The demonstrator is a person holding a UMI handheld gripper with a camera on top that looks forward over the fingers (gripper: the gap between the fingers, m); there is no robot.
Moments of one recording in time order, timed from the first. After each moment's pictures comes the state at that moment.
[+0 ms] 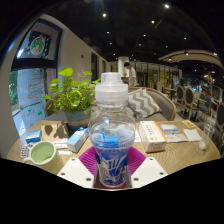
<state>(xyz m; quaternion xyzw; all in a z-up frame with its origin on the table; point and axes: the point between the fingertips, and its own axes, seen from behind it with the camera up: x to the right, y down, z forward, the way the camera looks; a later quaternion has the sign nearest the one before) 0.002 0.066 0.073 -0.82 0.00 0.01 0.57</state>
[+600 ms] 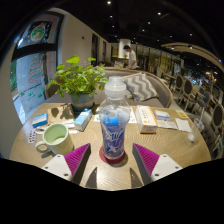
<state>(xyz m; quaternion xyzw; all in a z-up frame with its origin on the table) -0.004 -0.021 0.079 -0.88 -0.01 -0.02 0.47</state>
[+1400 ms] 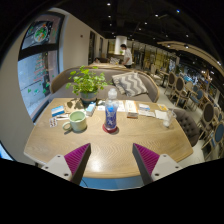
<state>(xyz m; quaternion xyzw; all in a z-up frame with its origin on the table) -0.013 -0.241 0.198 -0.90 0.00 -0.05 0.43</state>
